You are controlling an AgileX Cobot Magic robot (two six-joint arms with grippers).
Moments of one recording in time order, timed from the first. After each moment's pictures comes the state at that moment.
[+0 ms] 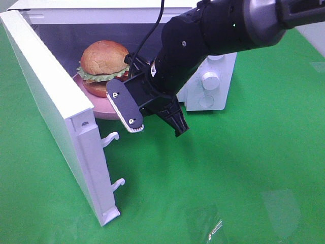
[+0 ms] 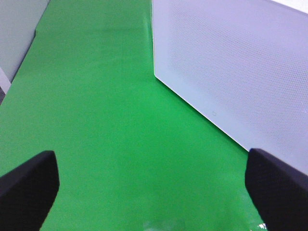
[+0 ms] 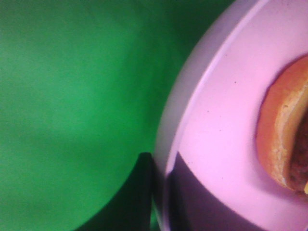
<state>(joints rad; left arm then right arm) 0.05 0.00 -0.50 -0.12 1.04 0.13 0.72 1.99 -1.36 -0.11 0.43 -1.46</state>
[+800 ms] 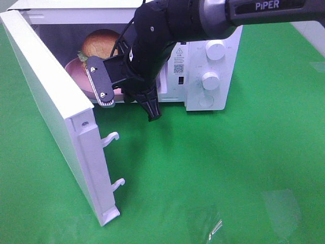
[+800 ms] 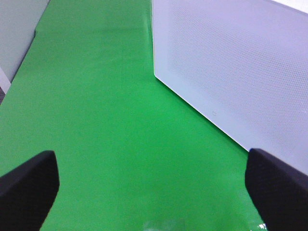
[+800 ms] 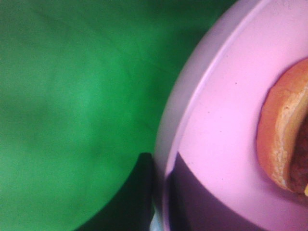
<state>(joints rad) 0.05 0.00 -0.50 -0.12 1.04 0.13 0.72 2.17 -1.67 -0.11 0.56 -1.30</state>
